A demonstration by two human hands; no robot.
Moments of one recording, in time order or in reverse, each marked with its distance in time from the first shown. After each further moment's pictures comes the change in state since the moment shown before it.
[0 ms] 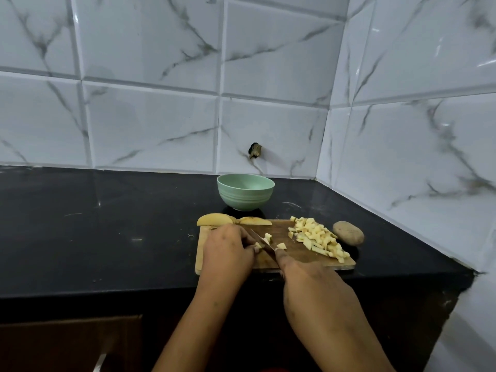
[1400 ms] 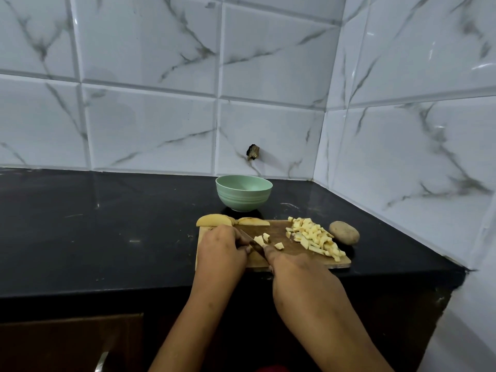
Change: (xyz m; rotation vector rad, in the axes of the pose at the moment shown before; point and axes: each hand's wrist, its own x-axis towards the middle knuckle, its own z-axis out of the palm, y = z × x) left_hand -0.003 -0.007 -0.002 0.016 0.025 0.022; right_hand 0.008 -0.008 -0.004 0.008 -0.023 -0.041
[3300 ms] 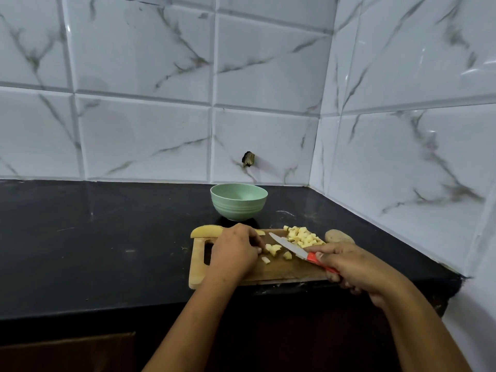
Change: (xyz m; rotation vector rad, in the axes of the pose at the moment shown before) left_hand 0.037 0.017 0.017 0.013 -0.254 -0.025; right_hand 0.030 0.093 -0.023 0.794 -0.212 0.381
